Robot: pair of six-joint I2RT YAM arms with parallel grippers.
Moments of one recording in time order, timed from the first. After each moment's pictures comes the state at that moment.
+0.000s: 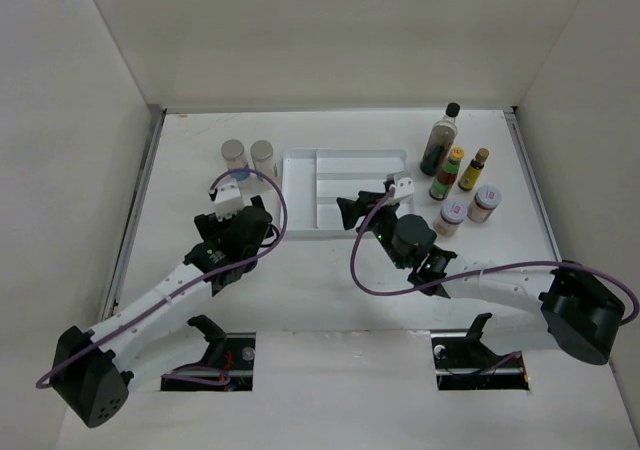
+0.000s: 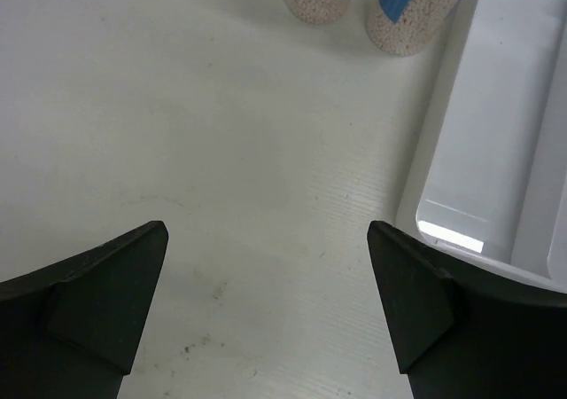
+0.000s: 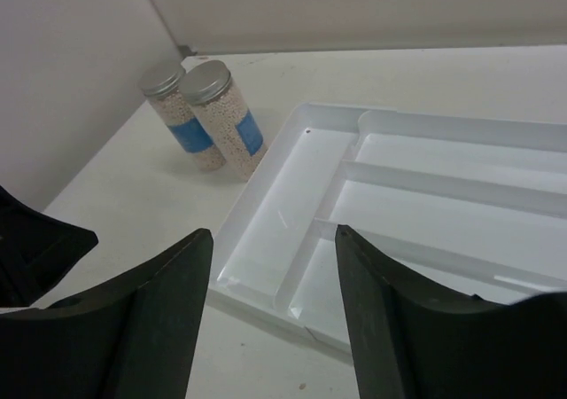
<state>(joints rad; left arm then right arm) -0.67 0.93 0.62 -0.45 -0.83 -0.68 0.93 1.27 0.58 0.74 0.46 0.30</state>
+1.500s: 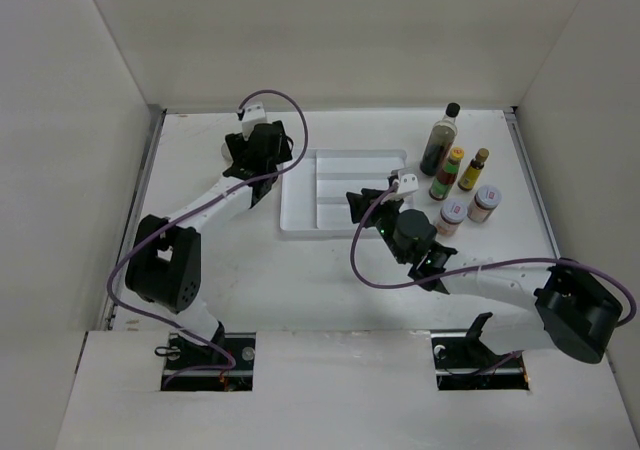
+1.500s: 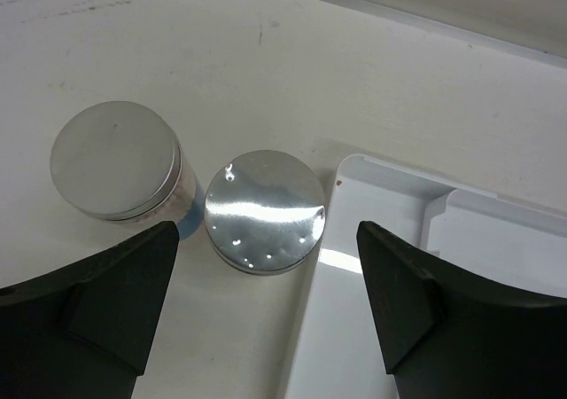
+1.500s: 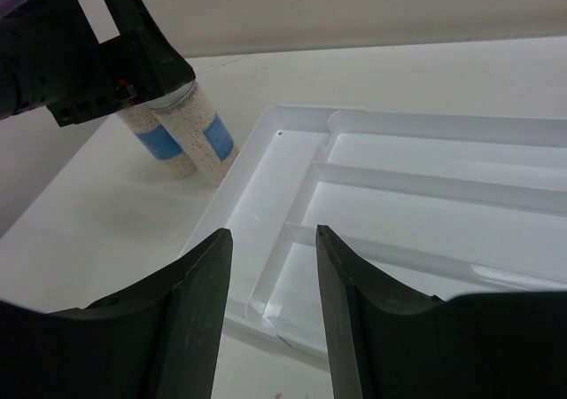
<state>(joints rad) -0.41 1.62 1.14 0.03 -0.58 -0.39 0.88 1.29 0.58 0.74 0.46 0.31</state>
